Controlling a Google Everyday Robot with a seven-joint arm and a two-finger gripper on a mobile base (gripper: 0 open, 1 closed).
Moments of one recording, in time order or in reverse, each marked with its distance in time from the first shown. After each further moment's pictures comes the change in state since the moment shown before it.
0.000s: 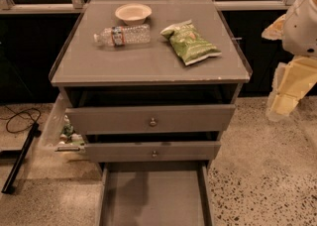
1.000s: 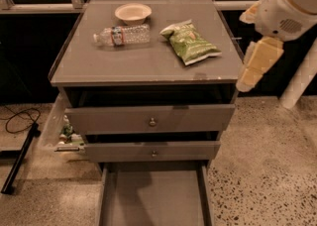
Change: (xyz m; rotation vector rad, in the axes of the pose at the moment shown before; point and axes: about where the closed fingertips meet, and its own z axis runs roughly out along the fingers) arm -0.033 -0.068 0.031 0.055 -0.131 -0.009
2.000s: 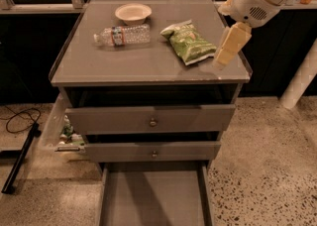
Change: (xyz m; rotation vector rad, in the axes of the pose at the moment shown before) arm -0.038 -0.064 0.049 -0.036 -0.137 0.009
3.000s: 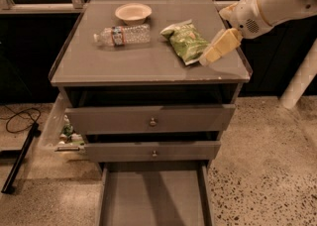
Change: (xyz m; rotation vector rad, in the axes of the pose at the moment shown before) arm -0.004 -0.029 0.028 0.083 -0.272 0.173
